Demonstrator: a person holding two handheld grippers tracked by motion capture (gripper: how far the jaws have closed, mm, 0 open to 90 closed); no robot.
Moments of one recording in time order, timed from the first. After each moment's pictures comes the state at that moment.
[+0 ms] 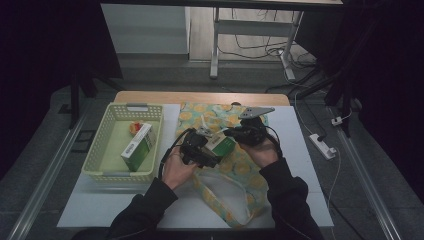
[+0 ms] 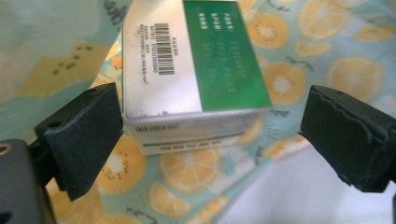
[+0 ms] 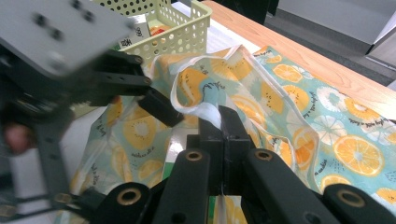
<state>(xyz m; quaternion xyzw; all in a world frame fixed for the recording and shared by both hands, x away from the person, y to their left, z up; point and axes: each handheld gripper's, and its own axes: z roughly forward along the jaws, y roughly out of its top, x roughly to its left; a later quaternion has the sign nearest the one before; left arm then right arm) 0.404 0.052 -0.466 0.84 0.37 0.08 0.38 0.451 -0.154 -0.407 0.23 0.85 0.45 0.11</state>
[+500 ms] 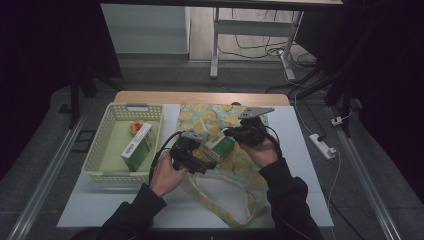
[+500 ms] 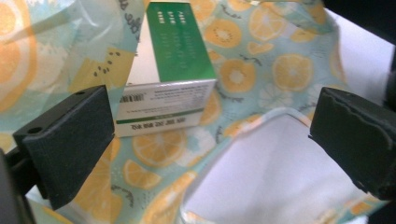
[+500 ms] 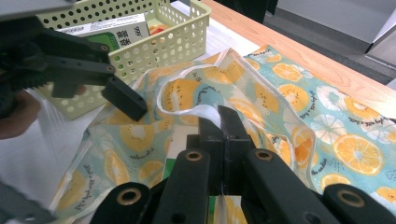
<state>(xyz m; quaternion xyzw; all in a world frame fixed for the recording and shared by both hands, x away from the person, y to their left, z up) 0.380 0.075 -0.455 0.84 0.35 0.04 0.42 0.451 -0.153 -0.407 0.23 0.86 0.45 0.11</state>
